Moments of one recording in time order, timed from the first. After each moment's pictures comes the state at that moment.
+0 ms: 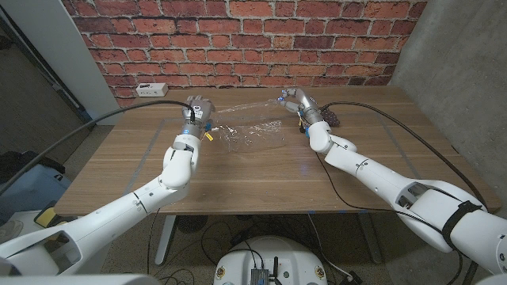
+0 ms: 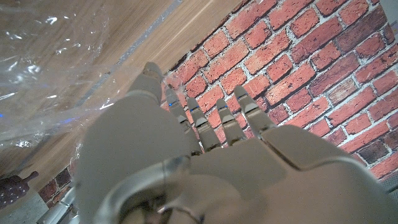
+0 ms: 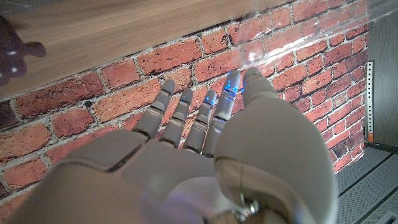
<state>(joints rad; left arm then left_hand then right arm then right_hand) 0.78 0.77 0.76 -1.83 1.13 0.76 0.07 1.04 0.04 0.27 -0.14 0.18 0.70 -0.20 0.17 0.20 0.44 -0.19 0.20 0.22 0.27 -0.04 0.18 0.17 0.28 0.07 0.24 0.19 -0.47 -0.37 -0.78 -1.10 -0.23 0.12 -0.48 0.97 0.07 0.19 -0.09 0.21 0.82 -0.05 0.43 0.21 0.56 -0.09 0.22 0.29 0.38 -0.05 0.30 0.28 0.39 0.07 0.22 0.19</state>
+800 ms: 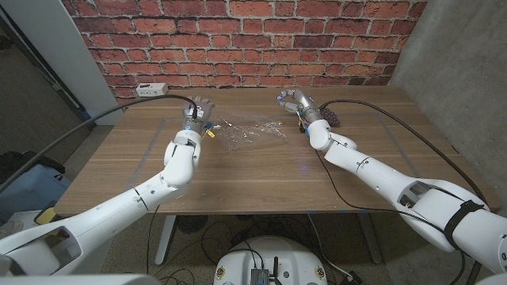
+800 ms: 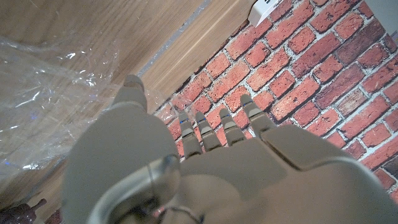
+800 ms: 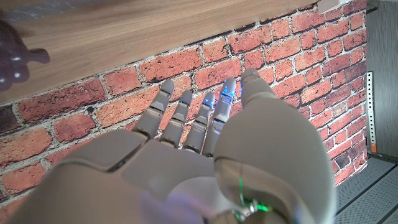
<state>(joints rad) 0.74 0.78 0.78 -1.87 1.24 0.77 -0.20 0.83 0.00 0.18 -0.08 0.19 0.30 -0.15 0.17 0.19 0.19 -0.14 0.19 0.22 0.10 -0.02 0.18 0.18 0.16 0.13 0.20 0.20 -0.47 -0.38 -0.79 -1.13 -0.22 0.06 -0.43 0.98 0.08 0.20 -0.11 0.23 0.75 -0.07 0.38 0.20 0.53 -0.09 0.21 0.29 0.36 -0.04 0.29 0.27 0.38 0.08 0.22 0.19</state>
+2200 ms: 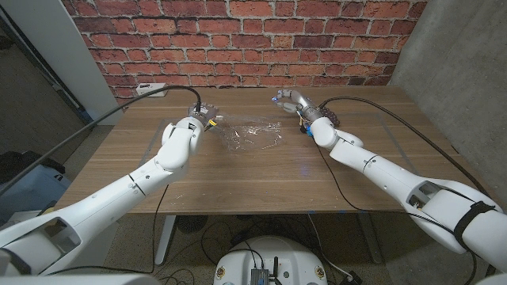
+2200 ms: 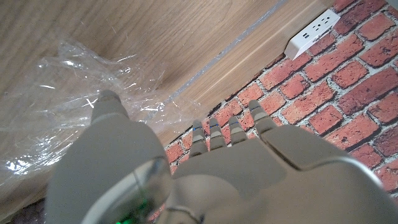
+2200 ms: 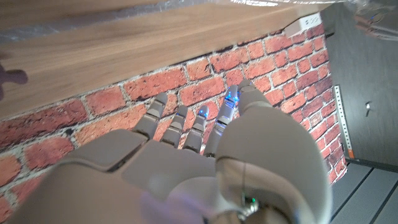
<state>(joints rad) 0.72 0.78 0.69 -1.93 1.14 0.63 -0.50 0.68 -0.08 0.02 -0.03 0.32 0.07 -0.05 0.24 0.19 0.00 0.01 0.22 0.22 -0.04 0.11 0.18 0.18 0.04 0.20 0.20 0.20 -0.46 -0.46 -0.80 -1.23 -0.15 0.07 -0.20 0.90 0.18 0.23 -0.10 0.21 0.69 -0.19 0.26 0.20 0.24 -0.08 0.18 0.27 0.08 -0.02 0.21 0.30 0.13 0.13 0.18 0.19</state>
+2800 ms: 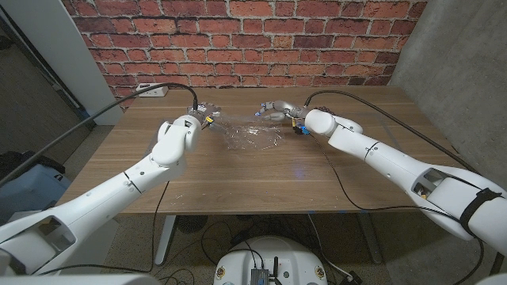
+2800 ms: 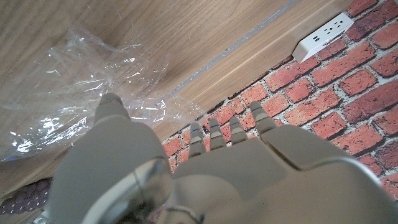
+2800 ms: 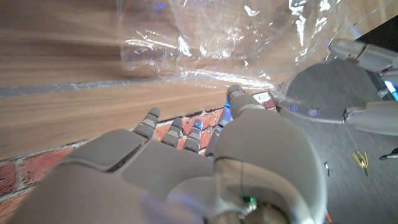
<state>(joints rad) 0.72 0.80 0.68 -1.95 1.03 0.64 -0.44 0.66 -0.06 0.01 -0.03 0.33 0.07 -0.09 0.22 0.19 0.00 0.01 0.22 0.22 -0.04 0.11 0.18 0.18 0.03 0.21 0.20 0.20 -0.38 -0.49 -0.88 -1.31 -0.13 -0.03 0.19 0.91 0.21 0.35 -0.08 0.20 0.53 -0.22 0.18 0.20 0.06 -0.11 0.19 0.24 -0.07 -0.01 0.22 0.32 -0.02 0.12 0.19 0.18</state>
